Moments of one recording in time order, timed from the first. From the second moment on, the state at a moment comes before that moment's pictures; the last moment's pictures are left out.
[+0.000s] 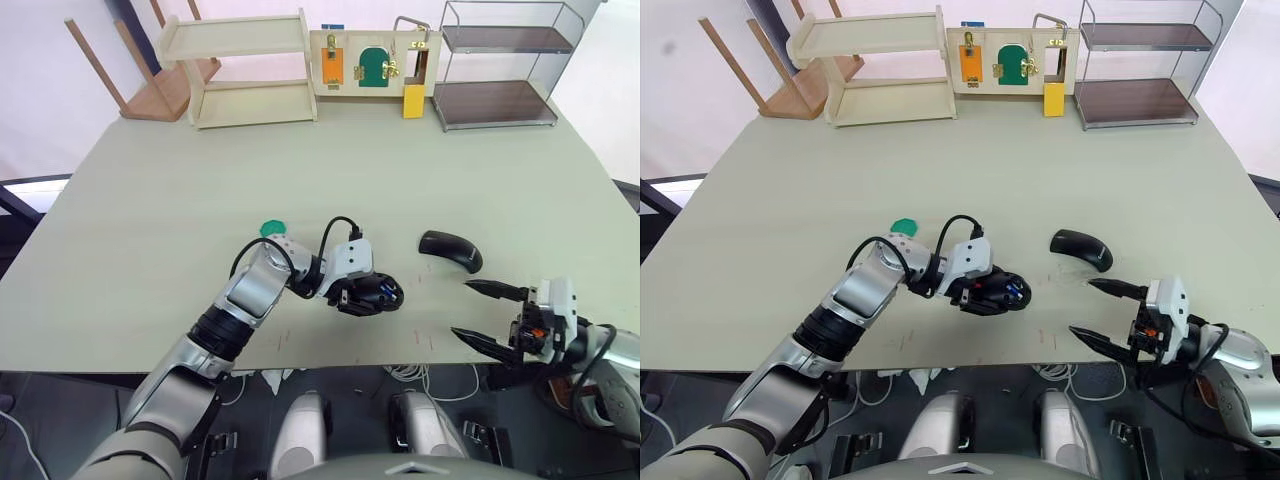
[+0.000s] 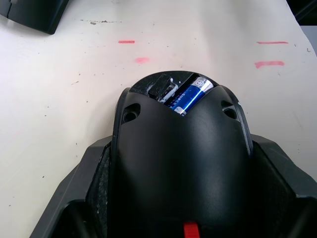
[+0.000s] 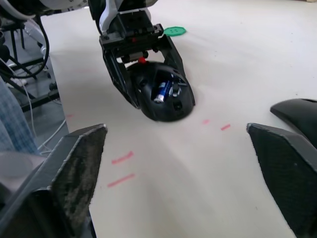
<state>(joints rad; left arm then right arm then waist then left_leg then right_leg) -0.61 0.48 -0.47 0.07 -0.01 0.44 -1.22 0.18 -0.64 -0.14 -0.17 0.56 0.03 1.16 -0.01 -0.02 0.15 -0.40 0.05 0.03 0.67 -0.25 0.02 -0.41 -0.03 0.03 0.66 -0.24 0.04</state>
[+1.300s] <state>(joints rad) -0.33 0.60 -0.11 -0.19 -0.38 0.36 -1.24 0.10 -0.60 -0.20 -0.09 0.60 -0.05 1.26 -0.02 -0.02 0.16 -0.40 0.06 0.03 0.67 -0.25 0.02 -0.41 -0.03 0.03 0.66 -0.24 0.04</state>
